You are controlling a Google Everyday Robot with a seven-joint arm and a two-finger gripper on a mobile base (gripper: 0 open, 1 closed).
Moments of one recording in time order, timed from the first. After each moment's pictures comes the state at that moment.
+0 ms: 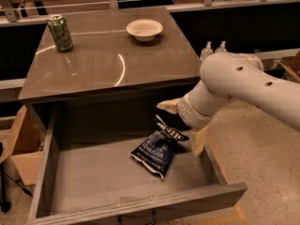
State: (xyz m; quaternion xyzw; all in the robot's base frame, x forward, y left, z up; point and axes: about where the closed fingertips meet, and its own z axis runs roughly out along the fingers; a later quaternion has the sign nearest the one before) arm 0.516 -0.089 0.736 -0.88 0.43 0.00 0.19
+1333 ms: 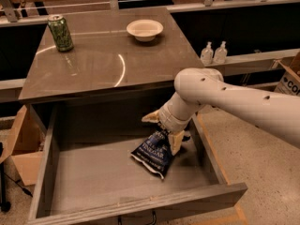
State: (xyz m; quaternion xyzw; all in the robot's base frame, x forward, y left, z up) arm 0.555 -0.041 0.658 -0.90 0.38 0.03 0.19
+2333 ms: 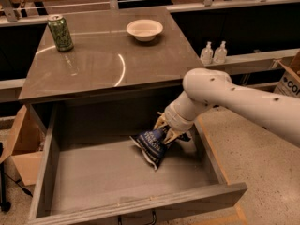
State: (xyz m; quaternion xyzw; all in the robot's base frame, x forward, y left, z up) arm 0.557 -0.050 0.655 -0.89 0.40 0.05 0.21
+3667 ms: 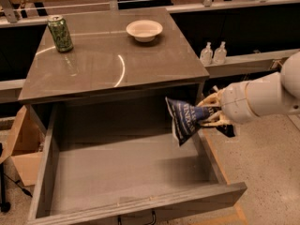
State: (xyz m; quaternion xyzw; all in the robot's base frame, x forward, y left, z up) arm 0.509 -0.153 0.816 -0.75 0.55 -0.01 0.36
